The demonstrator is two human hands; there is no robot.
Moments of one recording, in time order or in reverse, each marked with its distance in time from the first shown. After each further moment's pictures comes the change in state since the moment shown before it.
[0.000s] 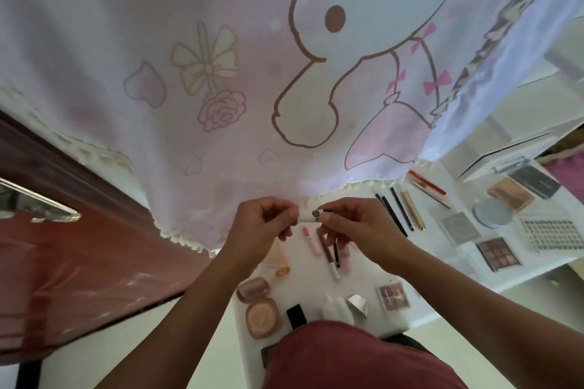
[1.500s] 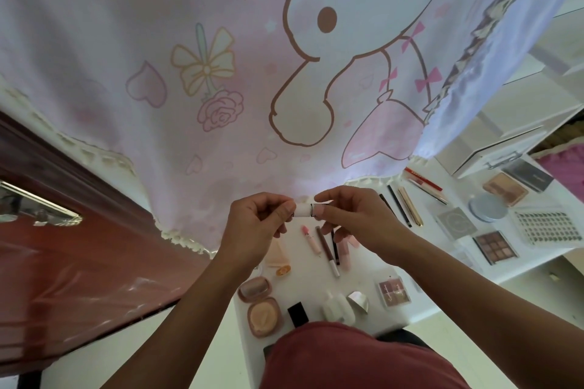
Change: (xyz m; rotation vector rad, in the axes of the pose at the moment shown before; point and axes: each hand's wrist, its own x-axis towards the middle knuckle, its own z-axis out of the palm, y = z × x) left_hand -0.018 0.015 0.000 0.071 0.106 0.062; right_hand -0.006 -0.016 0.006 0.007 0.015 0.033
